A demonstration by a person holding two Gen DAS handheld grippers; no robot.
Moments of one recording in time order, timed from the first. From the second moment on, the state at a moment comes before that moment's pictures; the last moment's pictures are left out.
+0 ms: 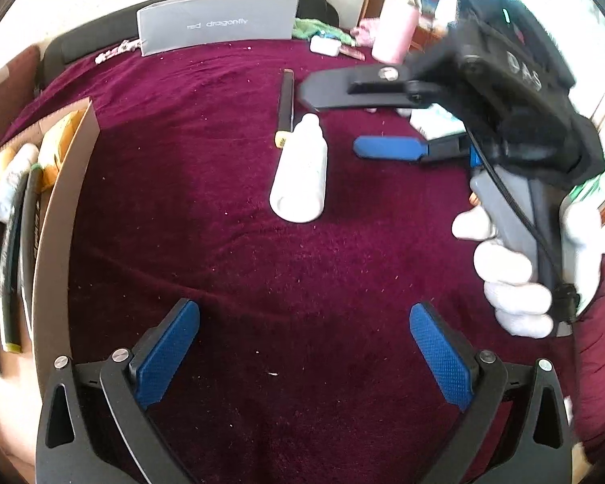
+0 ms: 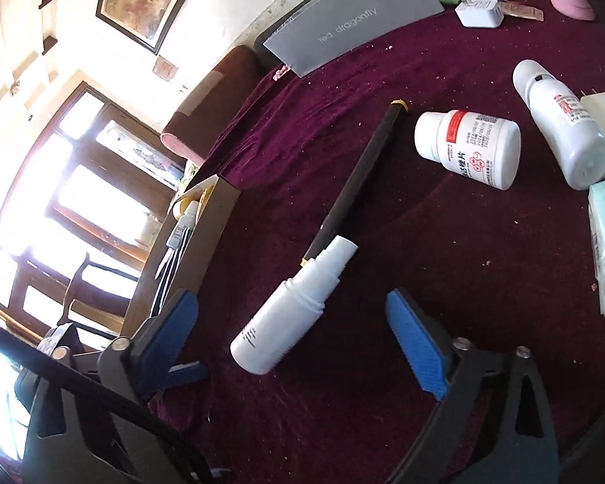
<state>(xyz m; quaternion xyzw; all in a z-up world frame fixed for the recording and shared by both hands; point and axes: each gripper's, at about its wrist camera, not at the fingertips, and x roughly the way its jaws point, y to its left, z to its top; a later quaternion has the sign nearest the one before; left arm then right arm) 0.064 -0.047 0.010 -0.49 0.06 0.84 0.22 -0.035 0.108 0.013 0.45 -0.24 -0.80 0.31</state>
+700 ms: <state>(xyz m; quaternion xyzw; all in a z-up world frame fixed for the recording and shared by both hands) 0.079 -0.122 0.081 -0.42 -0.06 0.87 0.24 -0.024 0.031 0.030 0.53 -0.05 -0.84 0.10</state>
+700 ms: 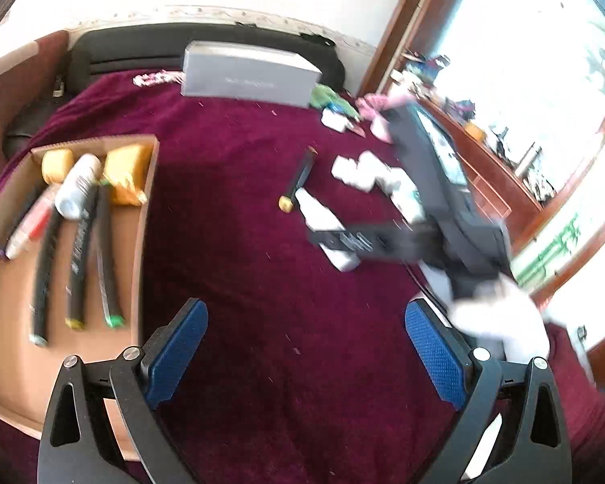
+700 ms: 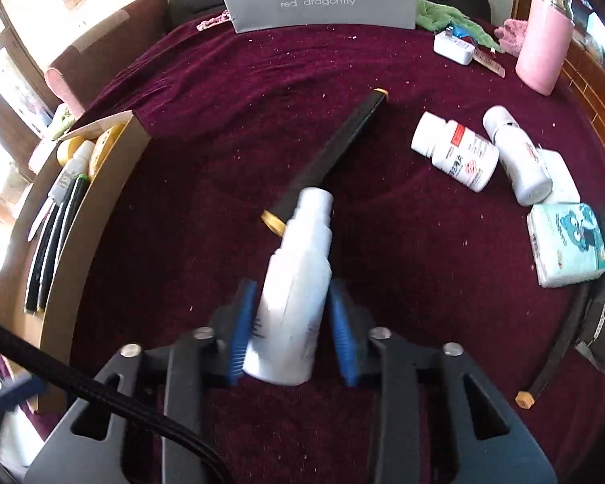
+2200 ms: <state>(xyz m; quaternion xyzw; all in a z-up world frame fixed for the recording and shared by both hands) -0.061 0.005 0.028 -0.48 0.11 0.84 0.24 -0.004 0.134 0.011 0.45 -0.21 -0.86 0.14</state>
